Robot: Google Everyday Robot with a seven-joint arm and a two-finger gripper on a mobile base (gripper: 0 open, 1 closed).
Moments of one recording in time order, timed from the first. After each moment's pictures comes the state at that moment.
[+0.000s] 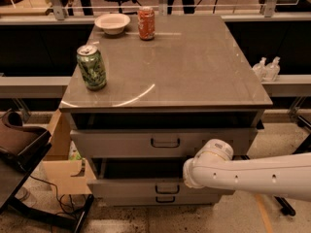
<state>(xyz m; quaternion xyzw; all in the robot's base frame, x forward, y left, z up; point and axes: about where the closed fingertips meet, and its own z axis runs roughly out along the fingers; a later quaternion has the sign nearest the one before) 0.509 -0.127 0.486 -0.79 0.59 -0.09 0.15</state>
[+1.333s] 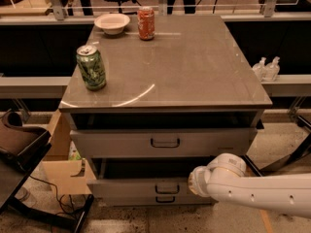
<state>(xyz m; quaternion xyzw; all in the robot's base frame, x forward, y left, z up) 0.499 -0.148 0.467 -0.76 0.62 -0.09 0.20</state>
